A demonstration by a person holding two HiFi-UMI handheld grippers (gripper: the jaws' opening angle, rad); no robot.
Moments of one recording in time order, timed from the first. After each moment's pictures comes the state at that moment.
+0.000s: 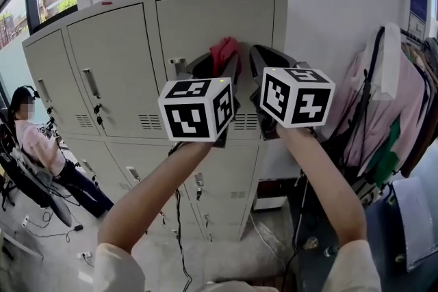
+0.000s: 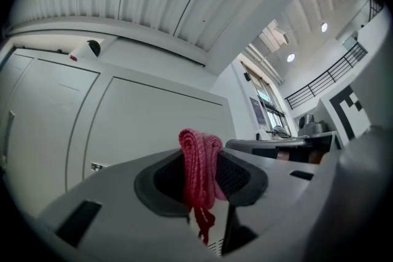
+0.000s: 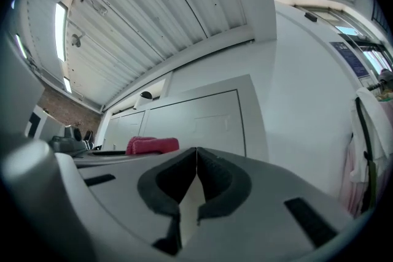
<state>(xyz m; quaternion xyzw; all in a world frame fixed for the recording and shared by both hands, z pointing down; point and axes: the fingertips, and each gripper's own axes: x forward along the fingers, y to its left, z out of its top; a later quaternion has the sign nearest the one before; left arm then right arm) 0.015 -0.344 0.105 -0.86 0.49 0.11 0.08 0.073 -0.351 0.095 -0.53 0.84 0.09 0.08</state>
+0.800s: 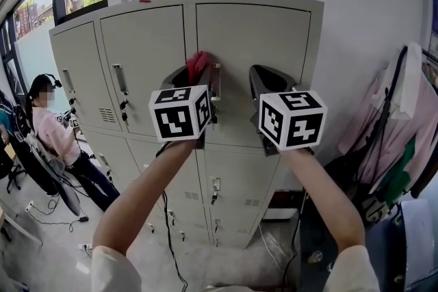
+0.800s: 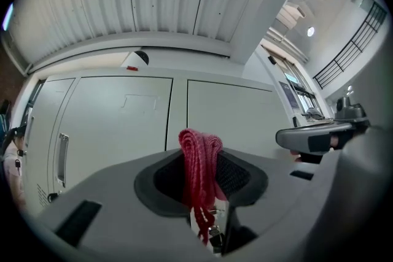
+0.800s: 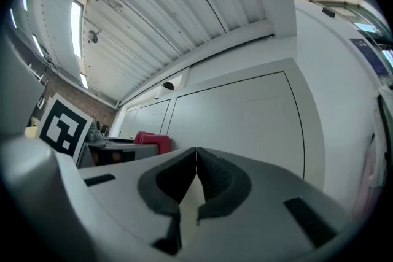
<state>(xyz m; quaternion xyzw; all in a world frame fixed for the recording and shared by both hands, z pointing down) -0.127 -0.372 0.129 -0.78 0.61 0.08 0.08 -0.006 -0.350 0.119 -0.48 0.87 0.12 0.05</state>
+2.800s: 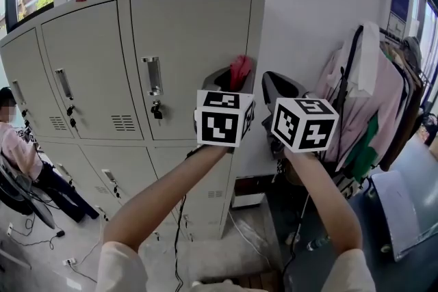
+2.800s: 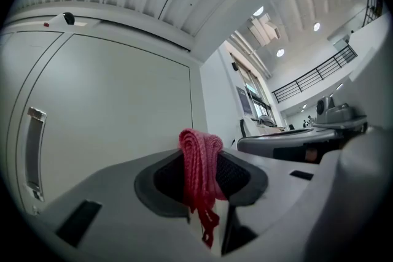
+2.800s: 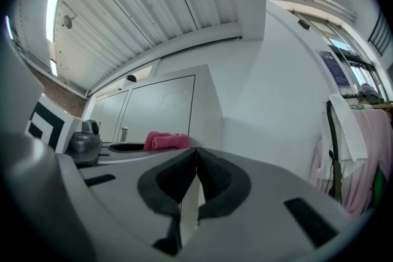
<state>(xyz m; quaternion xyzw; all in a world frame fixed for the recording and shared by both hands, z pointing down) 0.113 -0.367 0.159 -0.89 0.44 0.06 0.08 0.161 -0.341 0.154 -0.60 0.80 0.08 0.03</state>
